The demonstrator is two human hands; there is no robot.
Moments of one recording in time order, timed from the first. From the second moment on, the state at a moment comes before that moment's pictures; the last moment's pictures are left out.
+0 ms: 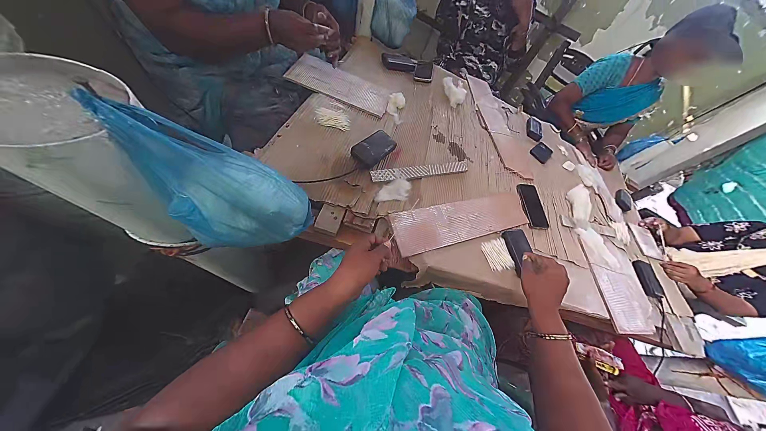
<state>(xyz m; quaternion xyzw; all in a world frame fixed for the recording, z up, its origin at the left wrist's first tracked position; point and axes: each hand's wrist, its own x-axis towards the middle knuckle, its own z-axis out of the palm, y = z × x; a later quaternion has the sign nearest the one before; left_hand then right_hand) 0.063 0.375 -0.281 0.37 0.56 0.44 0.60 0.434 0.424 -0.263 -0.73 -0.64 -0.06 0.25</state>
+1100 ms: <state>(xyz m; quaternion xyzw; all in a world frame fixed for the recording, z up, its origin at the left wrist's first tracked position) 0.050 0.395 -0.279 0.21 0.52 0.54 0.63 0.191 0.591 -0.303 -0.43 -0.90 0.03 0.02</state>
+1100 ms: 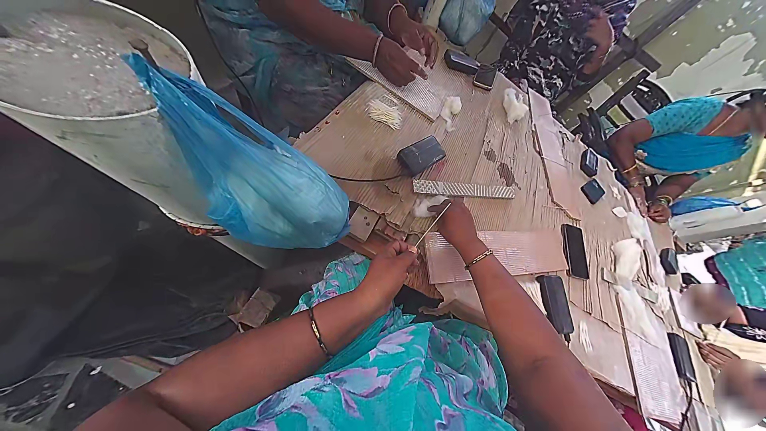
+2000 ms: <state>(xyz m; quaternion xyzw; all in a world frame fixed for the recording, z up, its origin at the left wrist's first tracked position) 0.051 0.390 -0.279 0.26 0.50 0.53 0.64 0.187 0.581 -0.273 -0.46 -0.88 0.04 -0.13</state>
